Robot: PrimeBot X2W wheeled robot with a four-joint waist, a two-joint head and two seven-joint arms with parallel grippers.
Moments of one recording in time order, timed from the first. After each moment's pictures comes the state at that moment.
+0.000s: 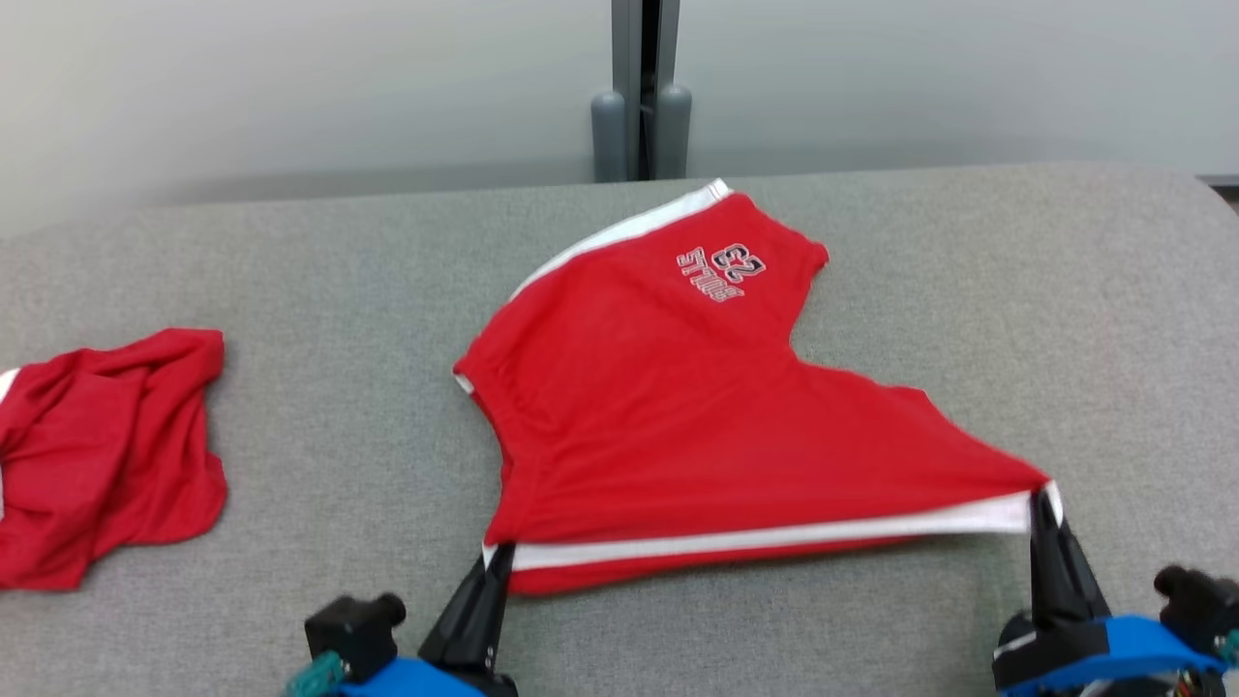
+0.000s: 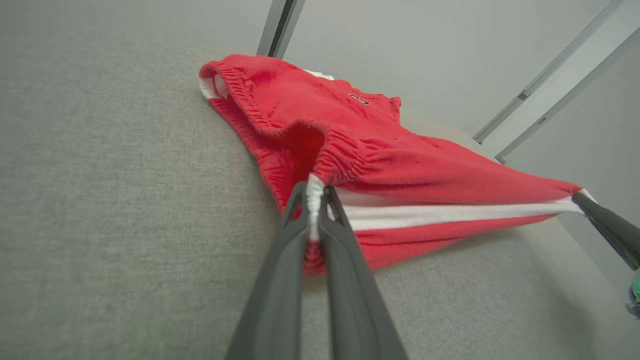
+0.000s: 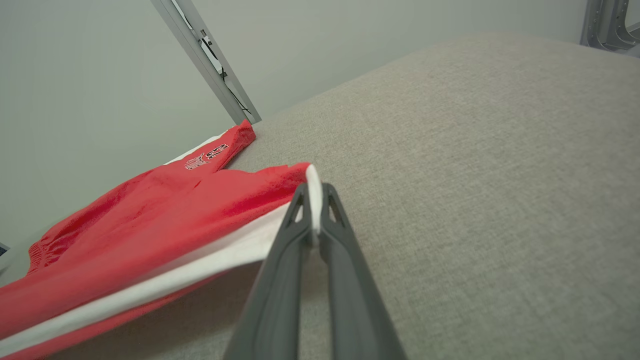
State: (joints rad) left arm -0.12 0.18 -0.49 0.42 -0.67 -0.13 -0.26; right arm -0.12 -0.05 -0.13 0.42 0.43 0.13 -0.26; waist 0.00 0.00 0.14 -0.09
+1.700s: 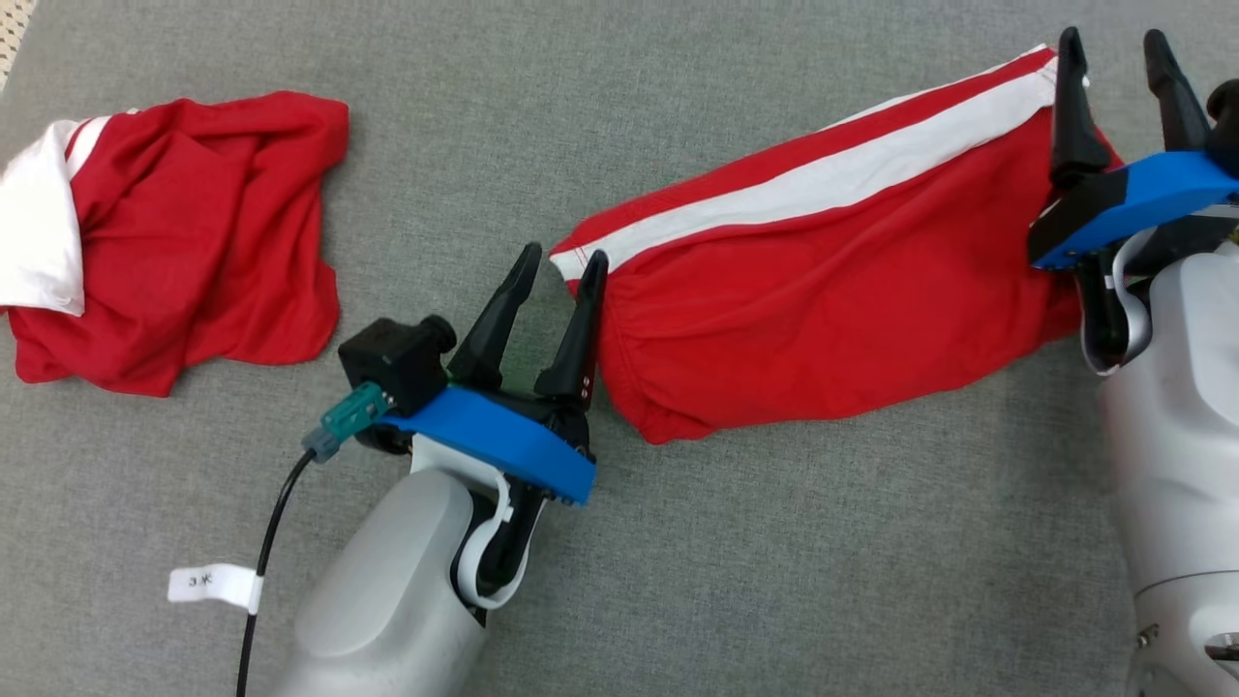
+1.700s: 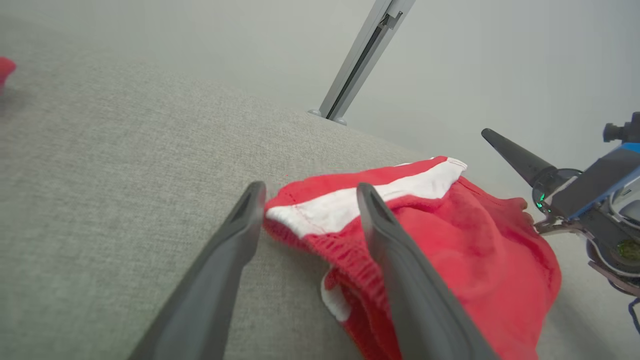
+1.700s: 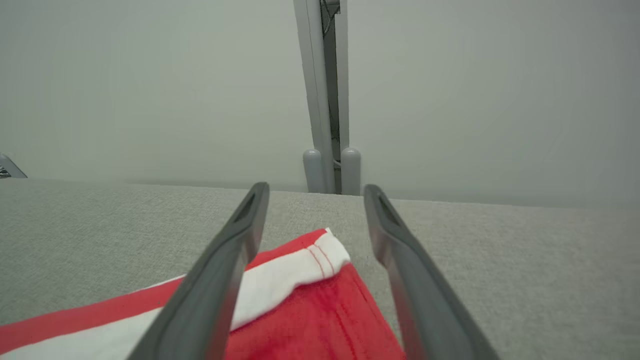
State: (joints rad) left arm -0.55 0.08 -0.54 0.47 -0.72 -0.13 -0.26; right arm -0.91 -0.12 -0.20 0.83 0.01 0.13 -0.25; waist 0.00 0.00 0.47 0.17
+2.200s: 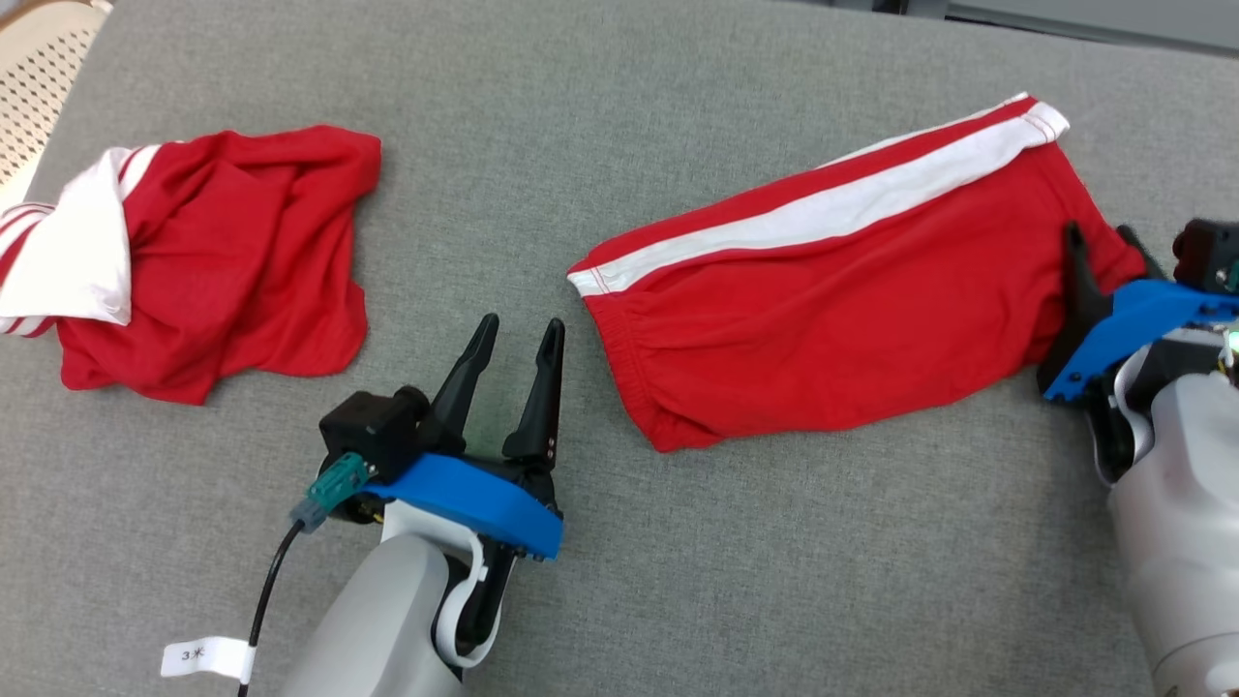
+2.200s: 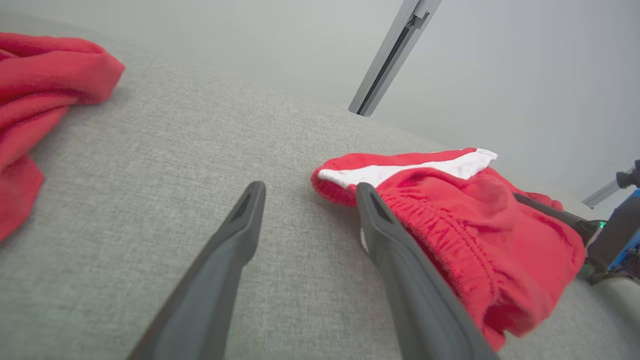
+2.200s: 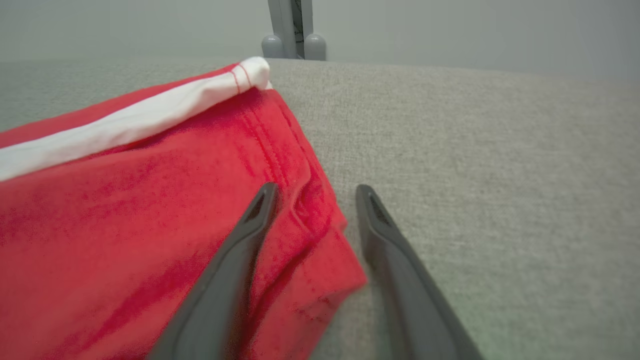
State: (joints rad) left arm -0.41 0.07 -0.43 0.46 -0.59 -0.13 -0.26; right arm -0.82 -0.17 -0.28 1.03 -0.07 0.13 -0.15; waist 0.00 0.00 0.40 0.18
